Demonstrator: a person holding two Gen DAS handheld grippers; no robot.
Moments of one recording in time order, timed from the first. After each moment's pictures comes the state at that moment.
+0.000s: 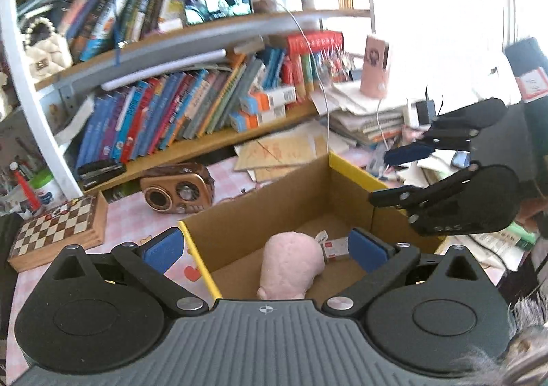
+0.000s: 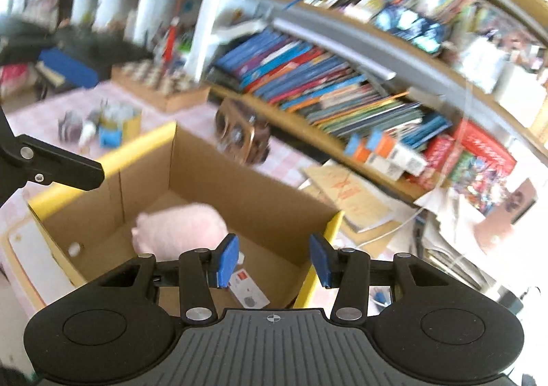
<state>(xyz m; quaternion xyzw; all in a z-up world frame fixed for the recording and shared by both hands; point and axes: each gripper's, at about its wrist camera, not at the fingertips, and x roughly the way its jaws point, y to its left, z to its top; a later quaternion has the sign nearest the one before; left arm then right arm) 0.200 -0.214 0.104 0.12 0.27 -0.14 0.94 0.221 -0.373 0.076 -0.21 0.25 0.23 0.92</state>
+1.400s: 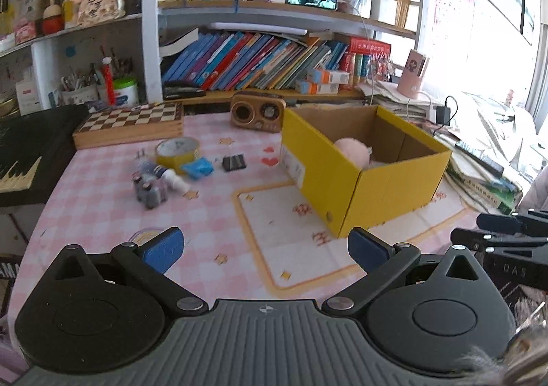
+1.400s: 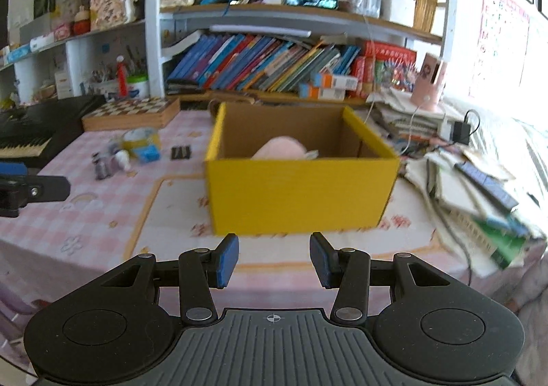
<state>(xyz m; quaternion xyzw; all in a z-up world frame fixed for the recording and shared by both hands) 0.026 -0.030 0.054 0.01 0.29 -0.09 0.95 -0.002 -0.252 0.038 -0.03 0.31 0.04 0.95</state>
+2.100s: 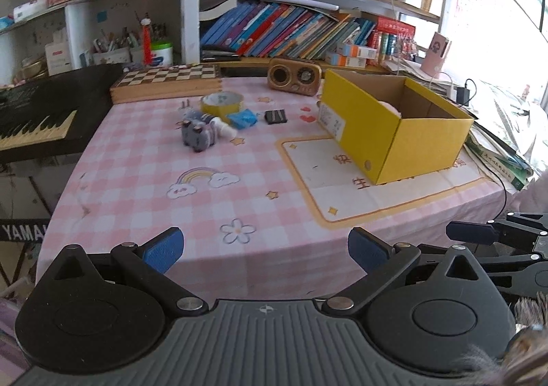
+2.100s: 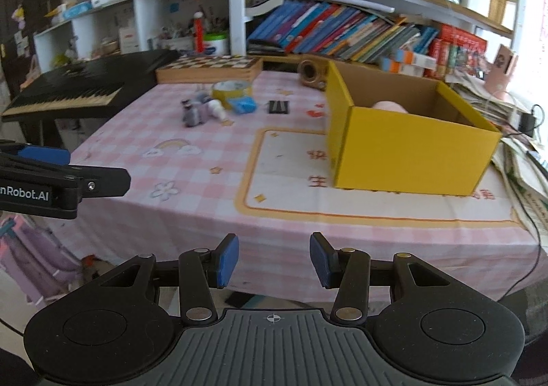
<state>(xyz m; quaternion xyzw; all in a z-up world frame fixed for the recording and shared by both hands) -0.016 0.029 0.028 -0.01 0.33 -0.06 0.94 -0.030 -0.158 0.017 -0.06 0.35 0.14 0.93</state>
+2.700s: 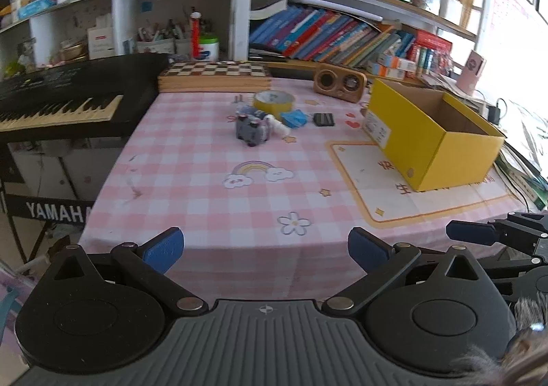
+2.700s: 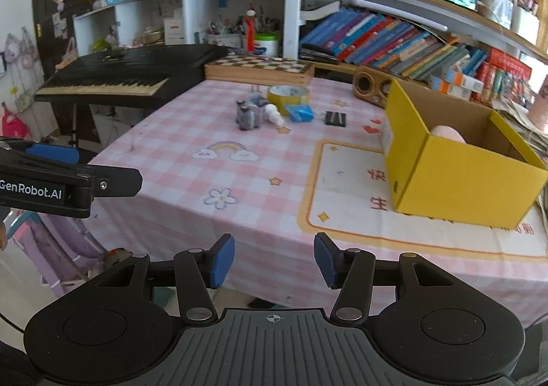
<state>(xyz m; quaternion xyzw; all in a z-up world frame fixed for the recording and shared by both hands) -0.031 0.076 0.029 -0.04 0.33 0.00 0.94 -0.025 -0.109 0.021 -0.09 0.33 0.19 0.92</state>
